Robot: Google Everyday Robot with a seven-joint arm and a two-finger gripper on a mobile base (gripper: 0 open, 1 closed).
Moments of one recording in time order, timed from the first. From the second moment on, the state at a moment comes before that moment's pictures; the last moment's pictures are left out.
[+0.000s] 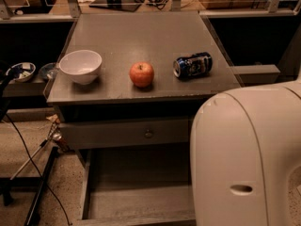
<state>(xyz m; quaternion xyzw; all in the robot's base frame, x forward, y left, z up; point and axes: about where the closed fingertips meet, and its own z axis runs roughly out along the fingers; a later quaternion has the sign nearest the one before) 0.674 -0.109 1.156 -0.50 0.76 0.01 0.41</state>
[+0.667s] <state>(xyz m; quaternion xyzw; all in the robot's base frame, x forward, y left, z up) 0.645 -0.124 1.180 -0.47 0.76 0.02 0.44</state>
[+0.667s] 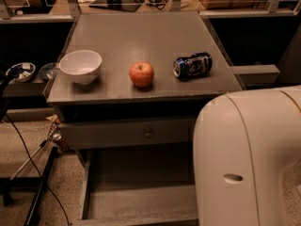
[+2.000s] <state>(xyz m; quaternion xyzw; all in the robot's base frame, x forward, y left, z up) 0.616 -0.124 1.188 -0.44 0.75 0.09 0.49</state>
